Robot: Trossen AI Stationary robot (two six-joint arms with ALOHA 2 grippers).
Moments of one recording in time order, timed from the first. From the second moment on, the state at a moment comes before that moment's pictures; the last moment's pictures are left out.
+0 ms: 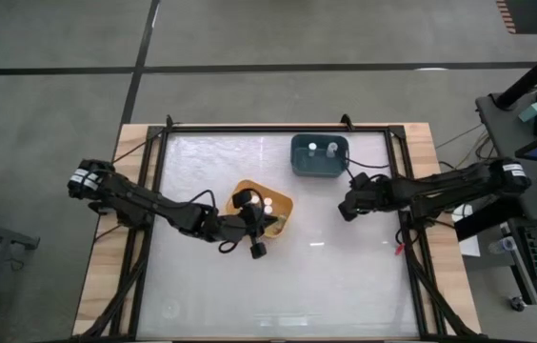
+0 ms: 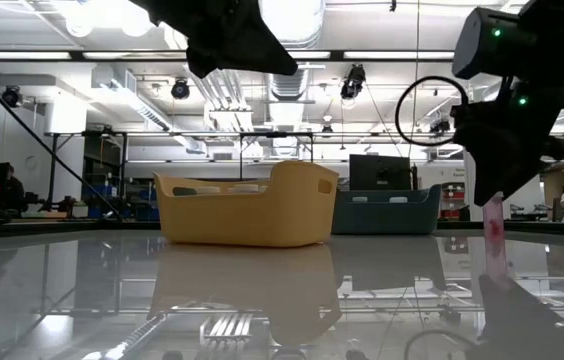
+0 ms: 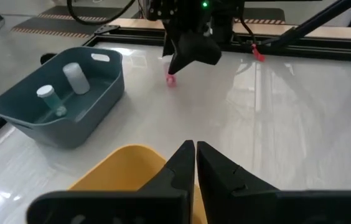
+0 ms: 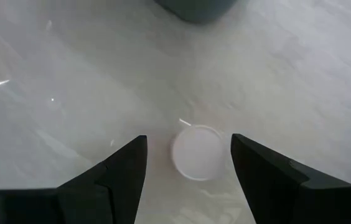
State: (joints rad) left arm -0.30 1.53 0.99 0.09 -0.56 -0.23; right arm 0.02 1.14 0.56 -0.75 0.42 0.94
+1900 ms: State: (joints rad) left arm -0.31 1.55 0.96 0.33 -0.46 -0.23; right arm 0.32 1.11 0.44 0.31 0.36 0.11
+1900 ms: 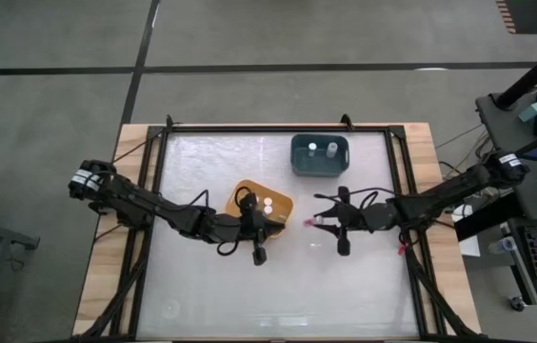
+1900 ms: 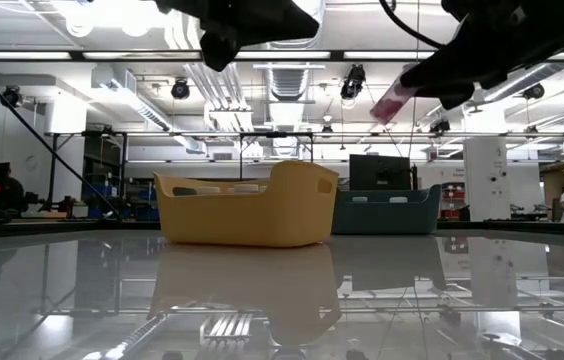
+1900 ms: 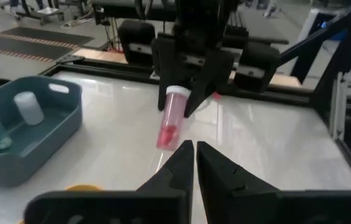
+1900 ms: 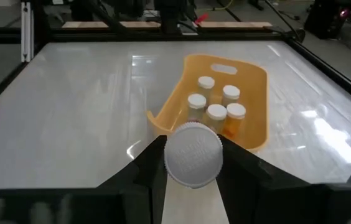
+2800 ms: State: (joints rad) left arm -0.22 1.98 1.11 0.73 -0.44 -0.22; right arm 0.32 1.12 0.44 0.34 0.31 0.12
